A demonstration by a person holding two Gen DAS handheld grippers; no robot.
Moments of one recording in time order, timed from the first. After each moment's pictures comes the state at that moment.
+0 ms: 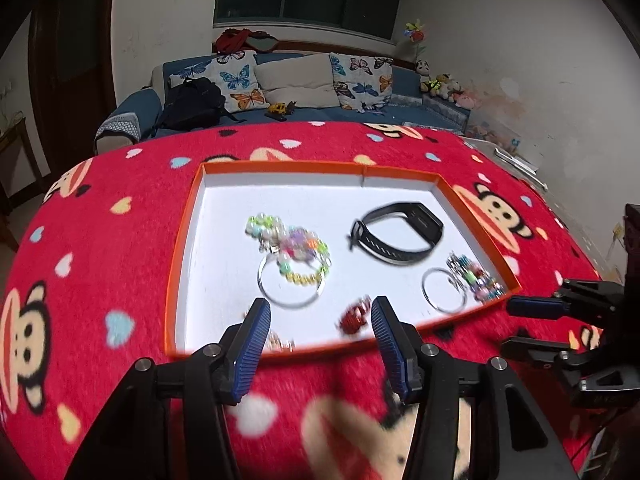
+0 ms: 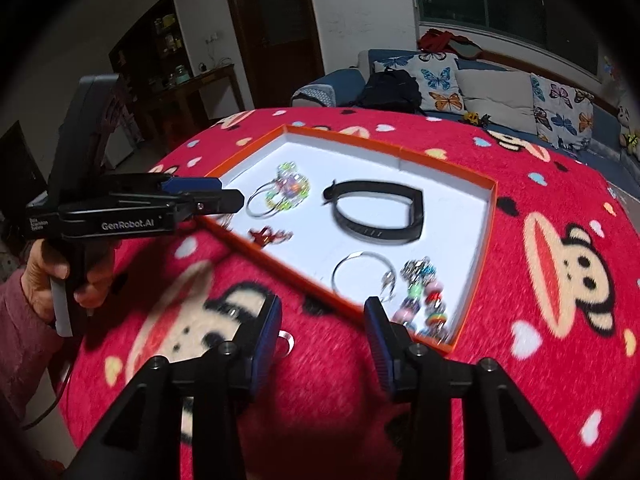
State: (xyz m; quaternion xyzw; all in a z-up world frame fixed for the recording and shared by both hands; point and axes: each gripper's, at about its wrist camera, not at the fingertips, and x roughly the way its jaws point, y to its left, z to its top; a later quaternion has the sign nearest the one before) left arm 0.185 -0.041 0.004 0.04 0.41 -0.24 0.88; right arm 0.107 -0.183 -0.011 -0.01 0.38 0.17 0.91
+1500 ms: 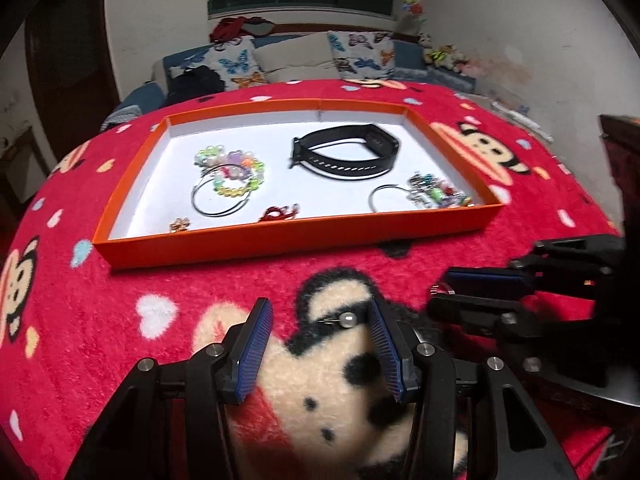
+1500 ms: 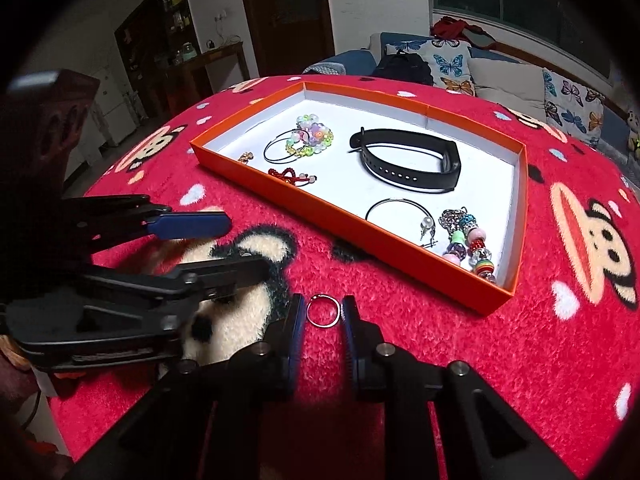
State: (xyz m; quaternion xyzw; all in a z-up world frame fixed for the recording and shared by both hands) left arm 0.121 -0.101 -0.042 0.09 0.43 -0.21 0.87; right arm 0.093 -0.165 -0.041 -0.03 0.40 0.17 0.90
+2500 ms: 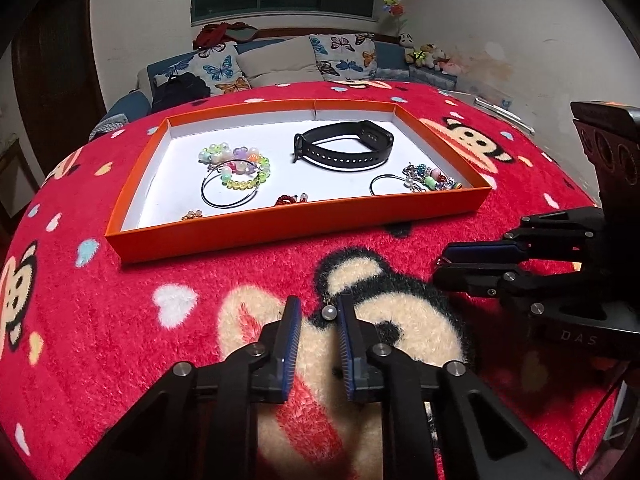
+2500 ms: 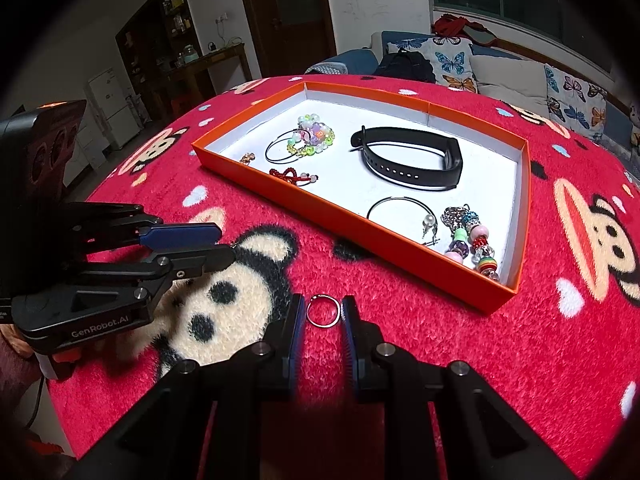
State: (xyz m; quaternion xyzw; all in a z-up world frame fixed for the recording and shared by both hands) left arm 0.110 -0.074 -0.040 0.10 0.42 -0.25 0.87; right arm 0.092 -0.169 -0.042 -0.02 0.40 0.18 0.90
